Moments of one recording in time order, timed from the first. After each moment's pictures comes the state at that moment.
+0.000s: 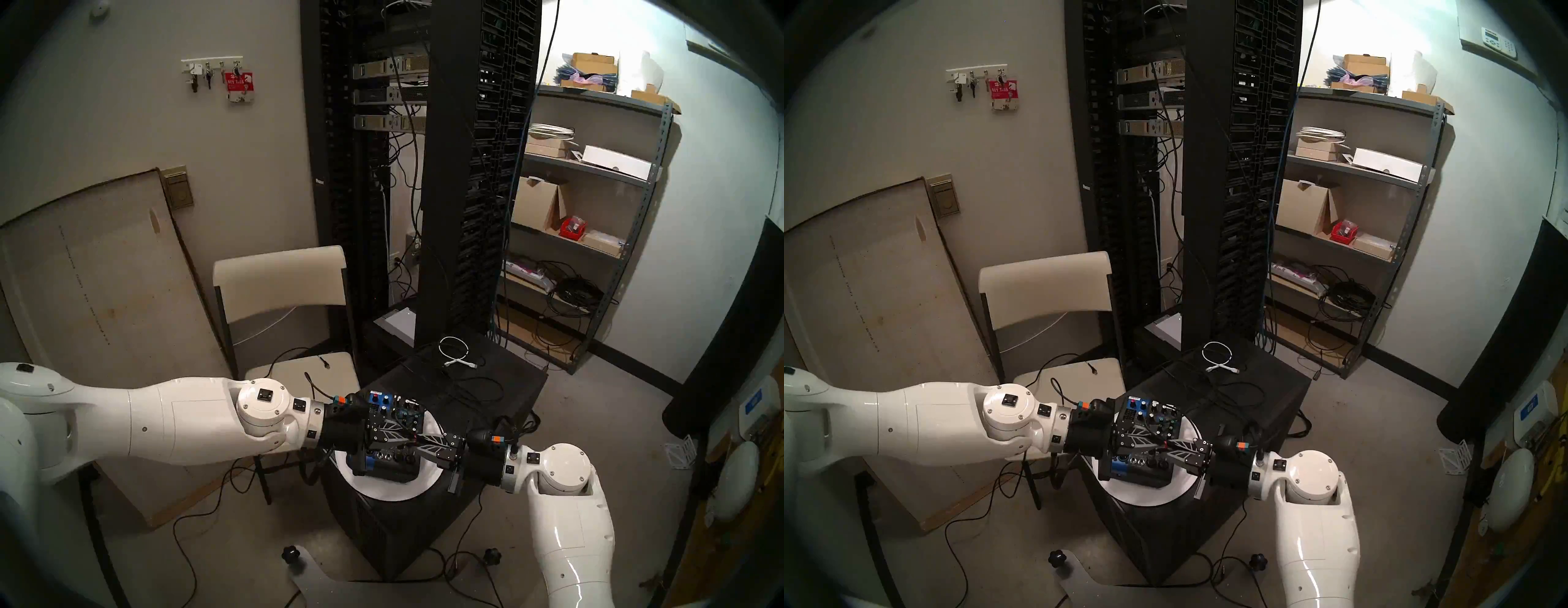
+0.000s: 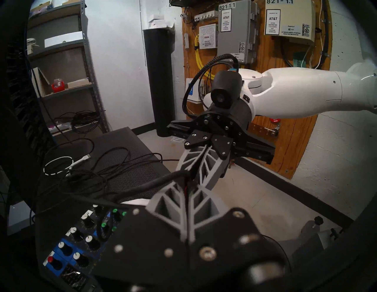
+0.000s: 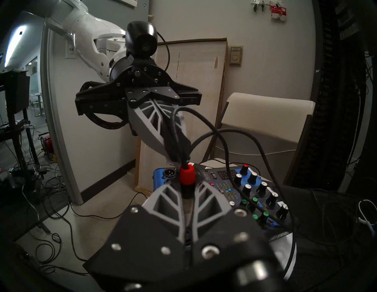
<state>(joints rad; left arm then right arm) 0.52 -0.72 0.21 -1.50 -0.94 -0.32 -0.54 -1.63 -1.62 1.81 -1.47 -0.22 -0.22 1.37</state>
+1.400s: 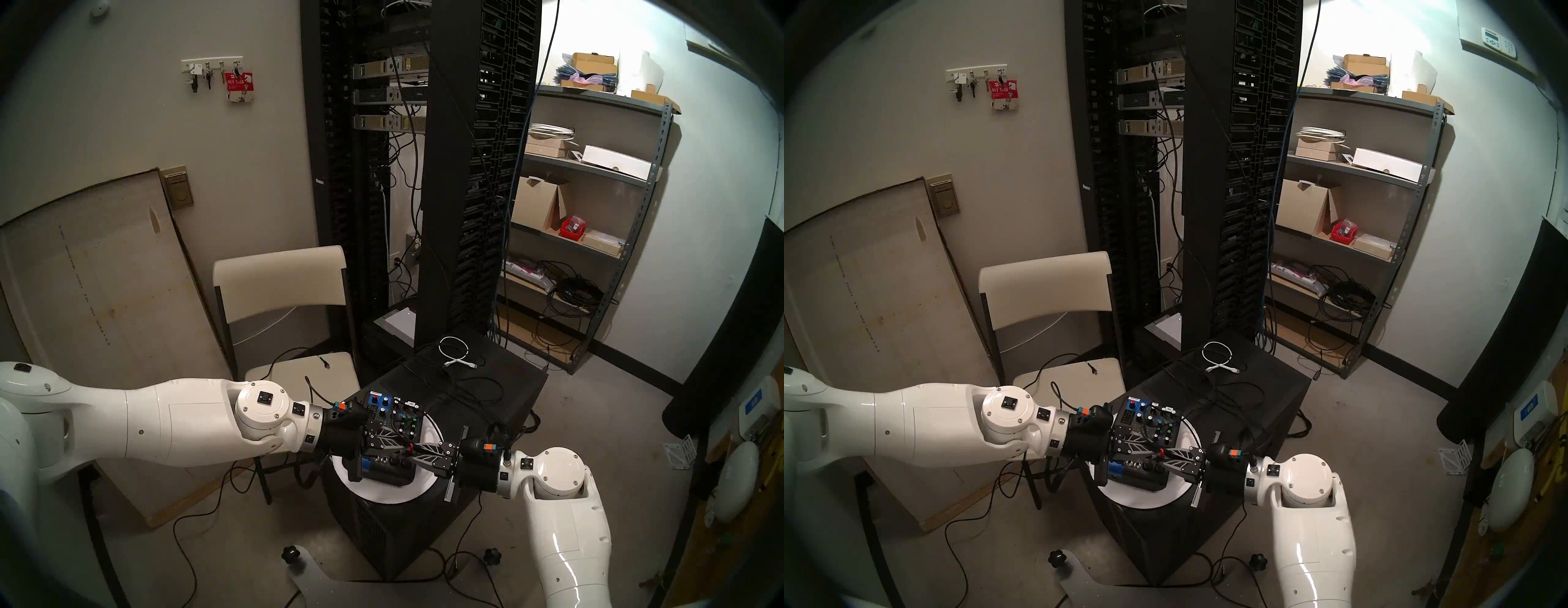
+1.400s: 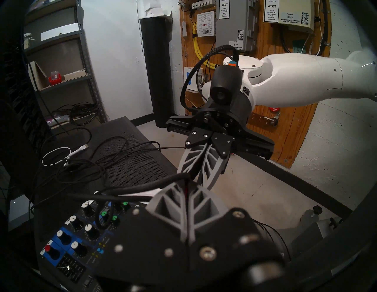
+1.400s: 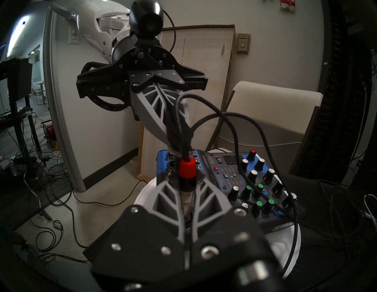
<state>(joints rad) 0.52 -0.71 0.22 -1.52 -0.91 -0.29 -0.52 -1.64 -1.62 1.80 -1.45 -0.29 -0.23 1.36</state>
